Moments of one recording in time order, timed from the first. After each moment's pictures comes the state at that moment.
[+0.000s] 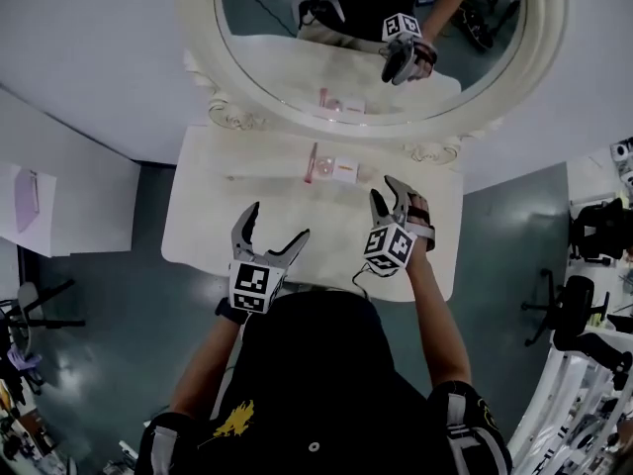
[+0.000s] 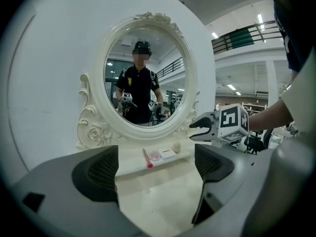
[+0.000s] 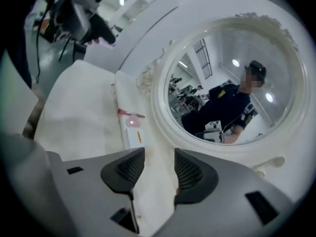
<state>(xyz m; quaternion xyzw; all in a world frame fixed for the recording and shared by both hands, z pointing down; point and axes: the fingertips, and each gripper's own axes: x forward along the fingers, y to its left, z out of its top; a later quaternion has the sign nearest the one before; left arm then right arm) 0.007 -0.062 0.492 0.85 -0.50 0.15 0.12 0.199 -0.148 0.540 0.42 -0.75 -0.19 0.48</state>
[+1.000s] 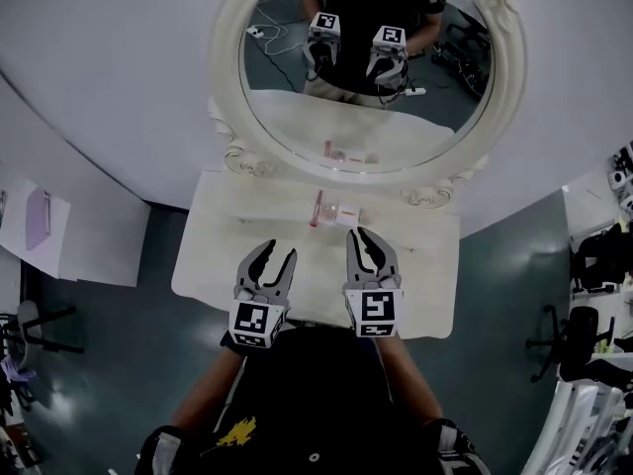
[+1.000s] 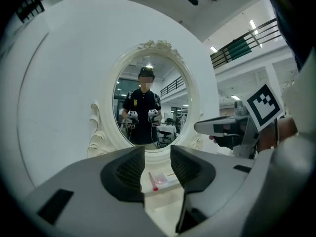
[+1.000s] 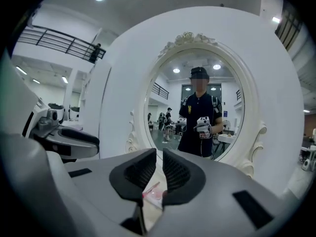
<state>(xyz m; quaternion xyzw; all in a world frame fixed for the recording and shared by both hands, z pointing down) -0.007 -0.052 0.415 0.84 -0.54 0.07 0.06 0.120 -0.089 0.382 0.53 -0.84 0.00 0.12</state>
